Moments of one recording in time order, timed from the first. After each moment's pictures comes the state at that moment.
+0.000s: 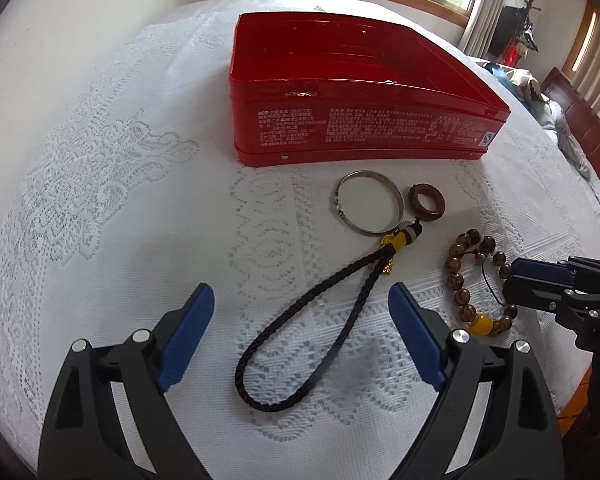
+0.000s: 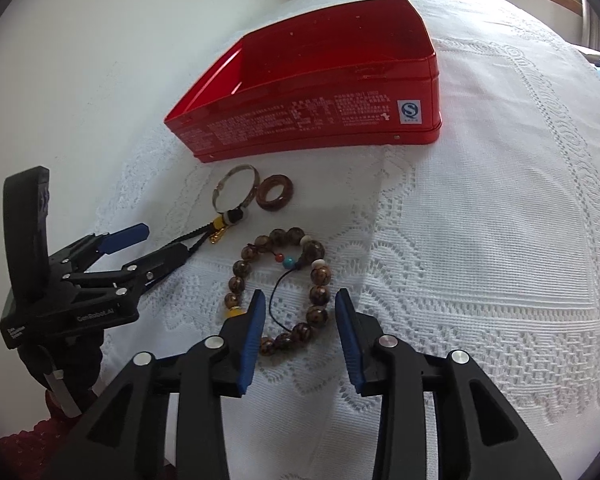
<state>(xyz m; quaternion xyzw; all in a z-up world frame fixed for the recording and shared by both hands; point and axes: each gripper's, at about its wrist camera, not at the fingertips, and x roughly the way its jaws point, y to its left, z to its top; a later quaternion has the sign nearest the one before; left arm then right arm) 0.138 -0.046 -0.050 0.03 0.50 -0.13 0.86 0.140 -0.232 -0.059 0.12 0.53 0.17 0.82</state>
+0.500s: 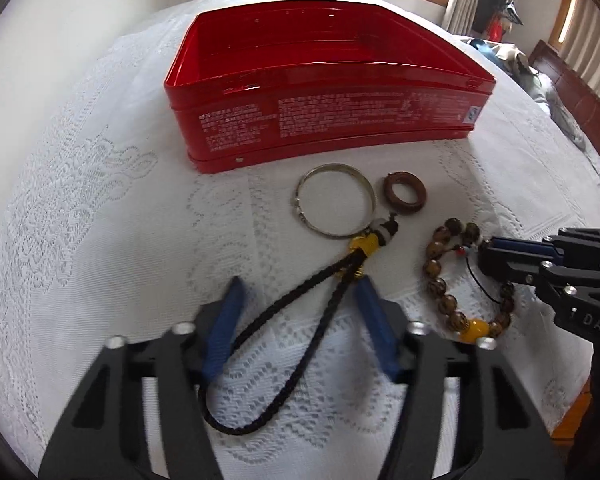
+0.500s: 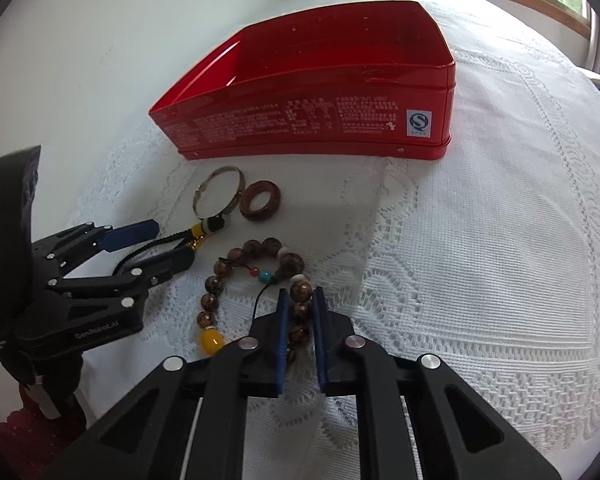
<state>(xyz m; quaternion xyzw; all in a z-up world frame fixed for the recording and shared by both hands) 0.145 -0.074 -0.058 0.07 0.51 -0.15 0.85 0.155 -0.224 -0.067 0.07 0.52 0.16 0.83</state>
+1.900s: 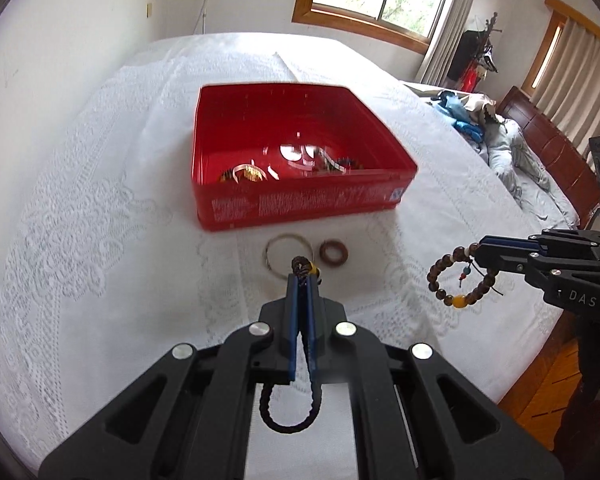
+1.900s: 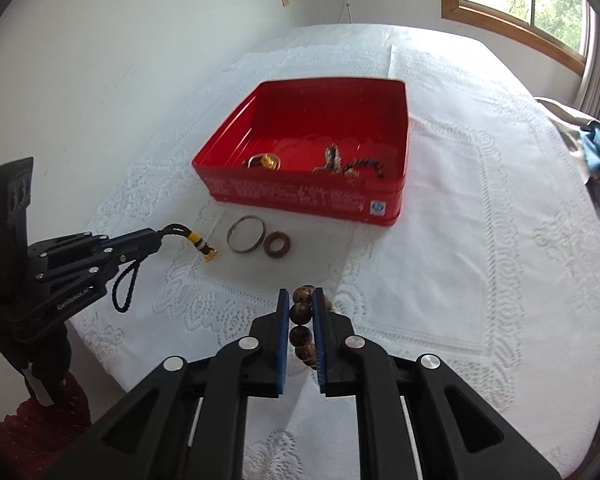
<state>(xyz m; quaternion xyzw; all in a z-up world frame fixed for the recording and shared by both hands) 0.111 -0.055 0.036 0.00 0.45 -0.19 0.87 0.125 -0.245 0.044 0.03 0.49 0.14 0.86</state>
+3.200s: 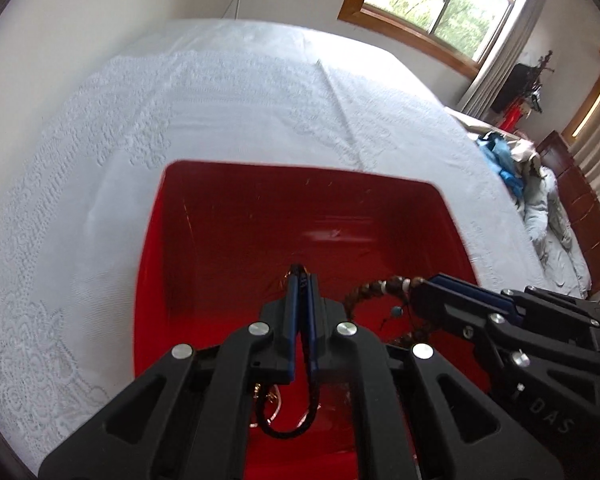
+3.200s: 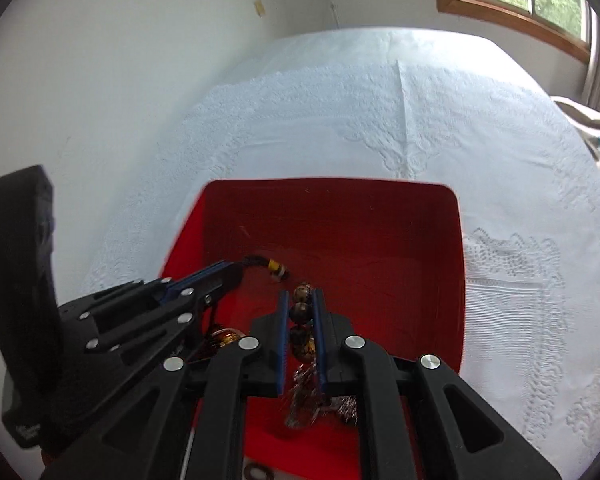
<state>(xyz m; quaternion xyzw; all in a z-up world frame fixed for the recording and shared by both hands) 0.345 -0.106 0.008 -0.06 0.49 -0.14 0.86 0.367 -0.220 0.018 0.08 0.50 0.13 0.85</state>
